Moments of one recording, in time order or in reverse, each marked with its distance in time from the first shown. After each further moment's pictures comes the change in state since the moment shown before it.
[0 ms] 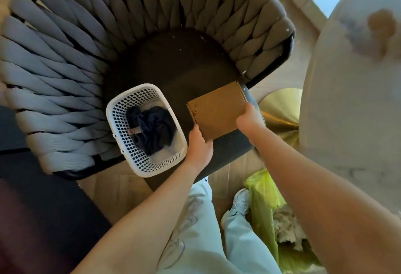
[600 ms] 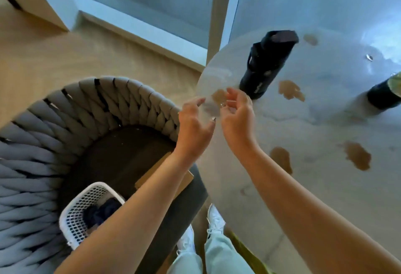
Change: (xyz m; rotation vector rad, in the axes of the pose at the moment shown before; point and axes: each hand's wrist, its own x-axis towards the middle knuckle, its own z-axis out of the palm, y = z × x) left_hand -0.057 0.266 0.066 0.158 -0.015 0.881; right_hand -0.108 0.001 -0.220 0.769 0.698 -0.460
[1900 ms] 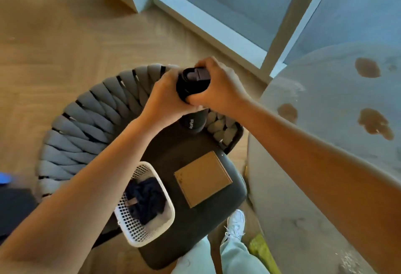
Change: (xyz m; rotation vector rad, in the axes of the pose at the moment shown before) left_hand 0.037 -0.047 -0.186 0.268 0.108 0.010; right_hand 0.030 -0.084 0.140 -0.438 -0.682 -0.445
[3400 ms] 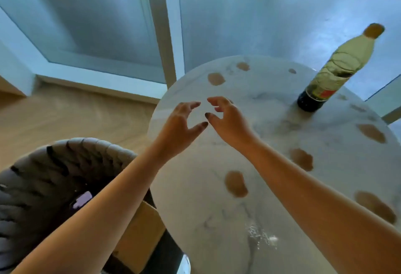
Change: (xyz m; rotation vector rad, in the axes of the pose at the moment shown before) left_hand 0.013 0.203 0.189 -0.042 -0.415 0.401; right_hand -0.171 0.147 -0.167 0.089 0.563 0.413
